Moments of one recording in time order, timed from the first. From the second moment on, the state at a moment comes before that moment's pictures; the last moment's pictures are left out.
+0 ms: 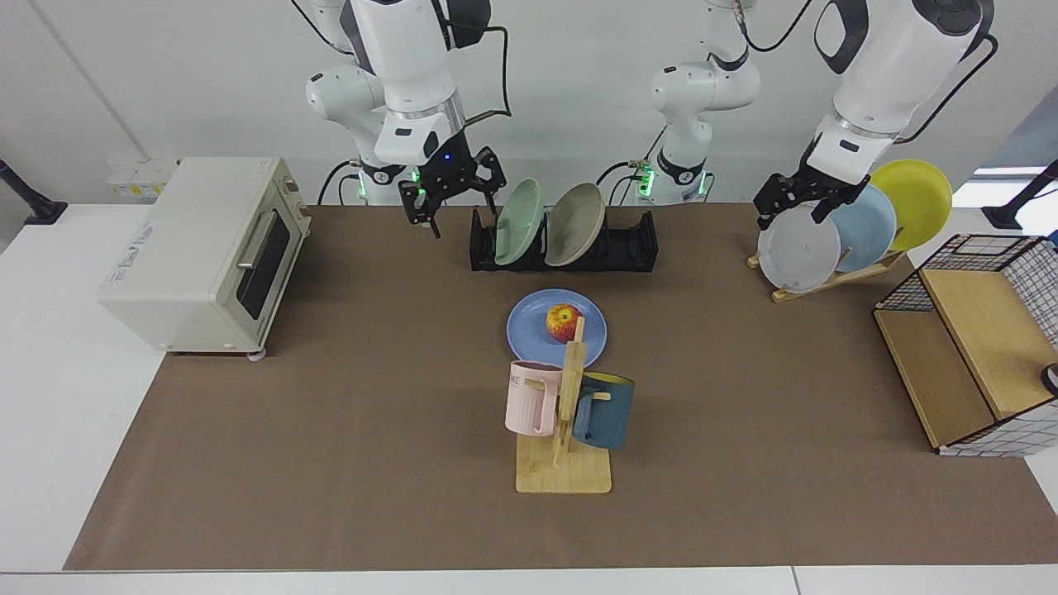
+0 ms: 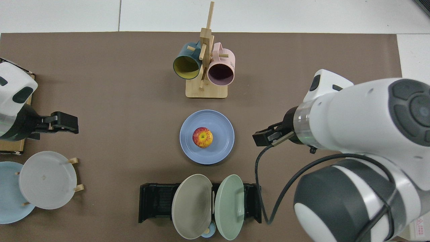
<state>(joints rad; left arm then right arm) 0.06 -0.07 -0.12 -1.71 -0.03 1.58 -0.16 0.51 -0.04 -0.13 -1.75 0.11 1.84 -0.02</state>
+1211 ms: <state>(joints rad) 0.06 -0.07 -0.11 -1.71 -0.03 1.59 -0.11 0.12 -0.03 -0.13 -1.73 0.04 1.76 -0.03</state>
